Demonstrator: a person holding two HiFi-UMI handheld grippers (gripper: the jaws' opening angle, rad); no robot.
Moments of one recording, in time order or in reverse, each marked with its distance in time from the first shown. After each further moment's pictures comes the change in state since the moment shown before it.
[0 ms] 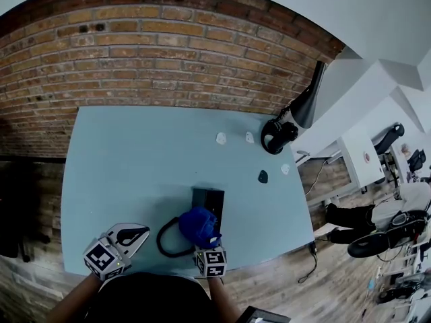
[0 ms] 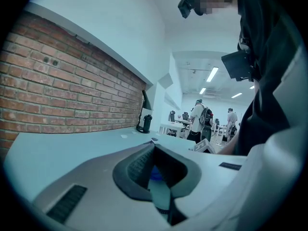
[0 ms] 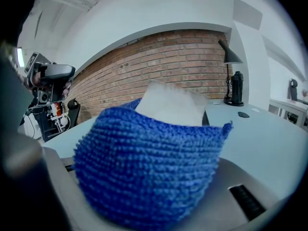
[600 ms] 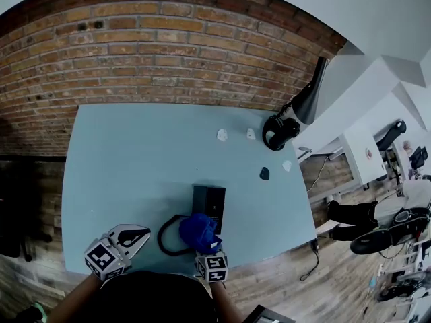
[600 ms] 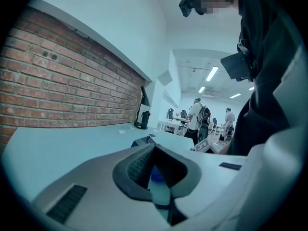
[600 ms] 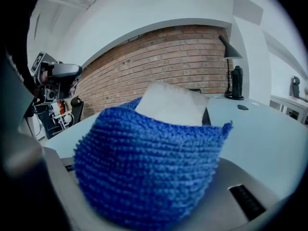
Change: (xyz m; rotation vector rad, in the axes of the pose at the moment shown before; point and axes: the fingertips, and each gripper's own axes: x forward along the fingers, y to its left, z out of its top) left arm 0.000 -0.004 -0.019 -0.008 0.028 -0.026; right arm -0.017 0.009 -0.031 0.005 0.044 0.020
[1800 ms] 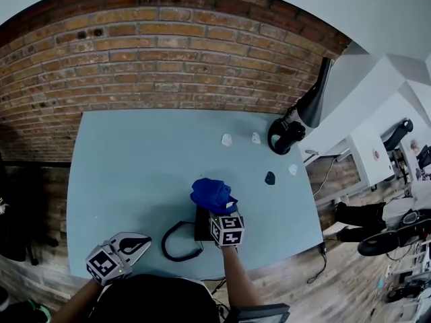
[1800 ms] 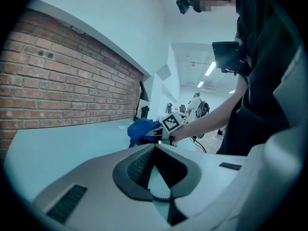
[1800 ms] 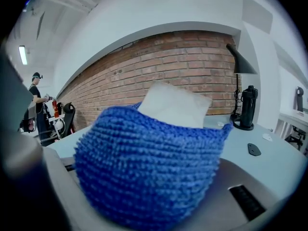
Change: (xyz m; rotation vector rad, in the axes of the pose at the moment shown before) left arm -0.005 0.003 -0.006 0.031 0.068 -0.014; right arm 0.081 -0.067 0.147 -0.045 -0.104 -0.015
